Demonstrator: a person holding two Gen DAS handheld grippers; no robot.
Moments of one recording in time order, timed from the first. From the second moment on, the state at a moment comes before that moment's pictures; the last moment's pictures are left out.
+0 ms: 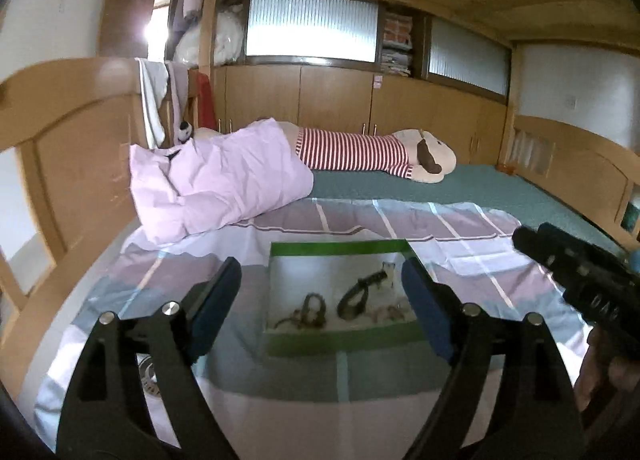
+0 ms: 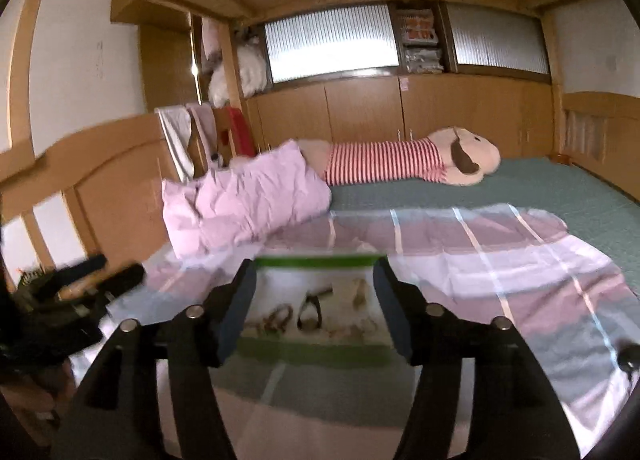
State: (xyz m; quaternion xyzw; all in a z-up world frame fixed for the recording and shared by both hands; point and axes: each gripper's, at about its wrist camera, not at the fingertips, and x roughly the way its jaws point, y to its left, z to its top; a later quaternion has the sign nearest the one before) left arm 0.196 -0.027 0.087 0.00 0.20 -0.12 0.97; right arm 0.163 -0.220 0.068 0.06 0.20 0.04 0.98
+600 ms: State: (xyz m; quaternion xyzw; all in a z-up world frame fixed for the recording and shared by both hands) left arm 0.153 -0.037 0.042 0.02 0.26 -0.10 0.96; right arm 0.152 -0.200 0.027 0.05 0.27 0.04 0.96
